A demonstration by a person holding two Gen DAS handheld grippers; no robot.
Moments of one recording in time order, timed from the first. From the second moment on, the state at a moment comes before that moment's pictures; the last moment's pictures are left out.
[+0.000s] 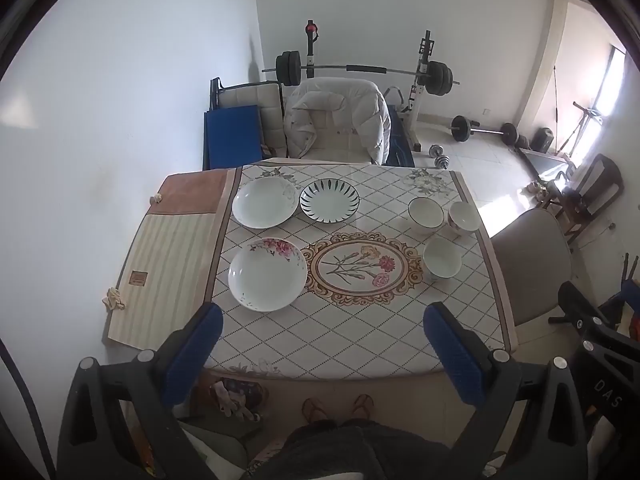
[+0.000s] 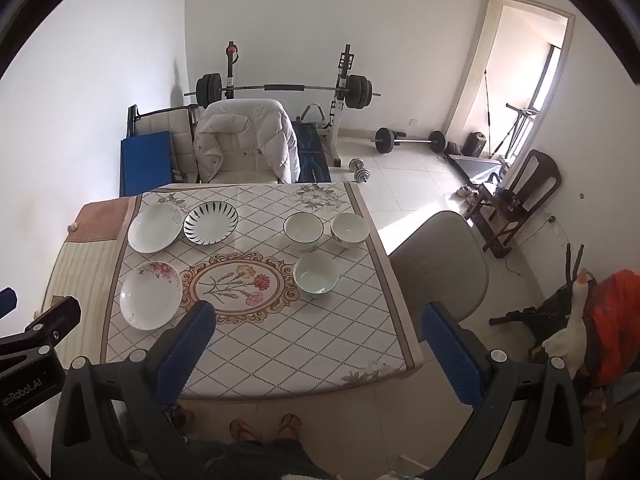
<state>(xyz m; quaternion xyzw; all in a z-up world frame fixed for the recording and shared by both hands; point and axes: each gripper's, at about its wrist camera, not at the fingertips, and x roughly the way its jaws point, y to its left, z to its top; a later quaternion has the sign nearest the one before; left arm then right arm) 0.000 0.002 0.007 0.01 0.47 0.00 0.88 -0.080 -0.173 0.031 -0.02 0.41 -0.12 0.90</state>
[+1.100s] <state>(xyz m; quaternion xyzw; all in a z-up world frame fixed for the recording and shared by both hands) -0.007 0.002 0.018 0.00 0.44 0.00 0.90 -0.084 -0.168 0.045 -0.01 0.39 -0.11 0.92</state>
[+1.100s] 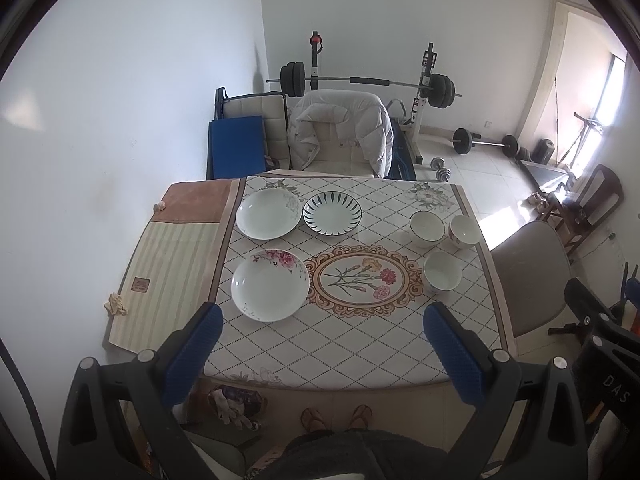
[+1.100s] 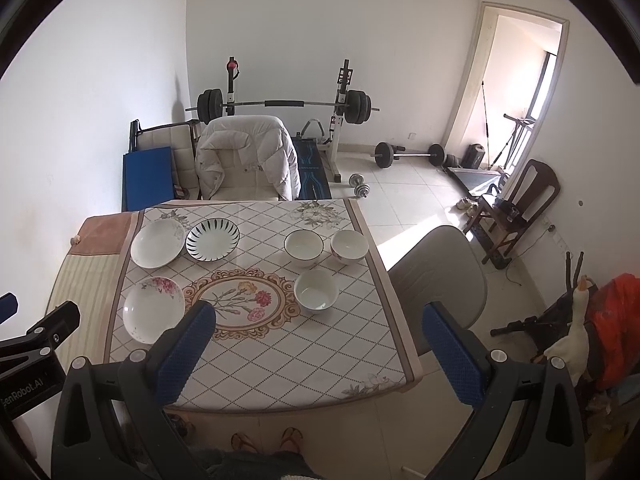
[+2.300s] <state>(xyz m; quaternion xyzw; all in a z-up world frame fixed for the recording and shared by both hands) -0.002 0.007 0.019 0.00 0.44 0.01 0.90 -0.075 -0.164 0.045 -0.02 0.38 -0.11 0.92</state>
